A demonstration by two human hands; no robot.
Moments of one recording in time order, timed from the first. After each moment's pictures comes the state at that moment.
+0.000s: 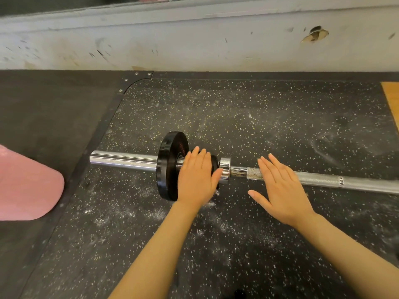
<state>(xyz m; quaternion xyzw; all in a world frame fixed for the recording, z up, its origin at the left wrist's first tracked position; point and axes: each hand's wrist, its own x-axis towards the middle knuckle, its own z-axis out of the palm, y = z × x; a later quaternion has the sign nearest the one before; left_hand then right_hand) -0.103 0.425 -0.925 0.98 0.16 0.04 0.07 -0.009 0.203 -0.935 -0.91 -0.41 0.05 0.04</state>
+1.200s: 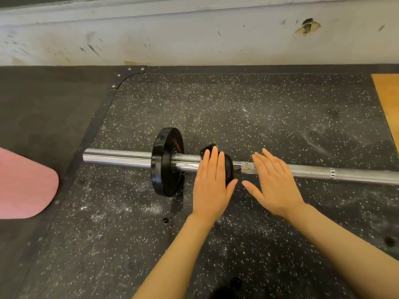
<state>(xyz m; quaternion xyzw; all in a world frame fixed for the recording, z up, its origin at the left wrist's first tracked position) -0.116 0.367 -0.948 0.98 0.13 0.11 0.11 -0.017 0.205 -0.935 -0.92 -0.39 0.05 0.07</state>
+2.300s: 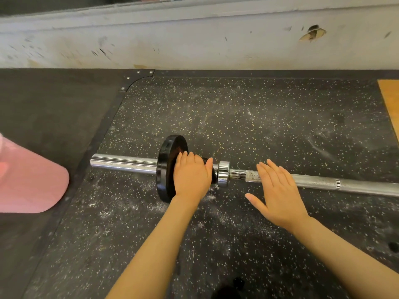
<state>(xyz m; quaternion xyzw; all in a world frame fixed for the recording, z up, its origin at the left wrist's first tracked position) -0.110 0.422 -0.915 0.97 0.26 -0.04 0.00 -0.036 0.195 -0.938 -0.92 -0.39 0.06 0.06</state>
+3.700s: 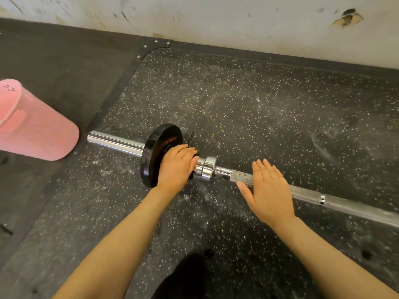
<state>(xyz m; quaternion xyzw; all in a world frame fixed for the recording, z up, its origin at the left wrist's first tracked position) -0.154 0.403 -0.917 0.97 0.22 0.05 0.09 -0.036 0.174 -0.926 -0.90 -0.41 0.13 0.03</state>
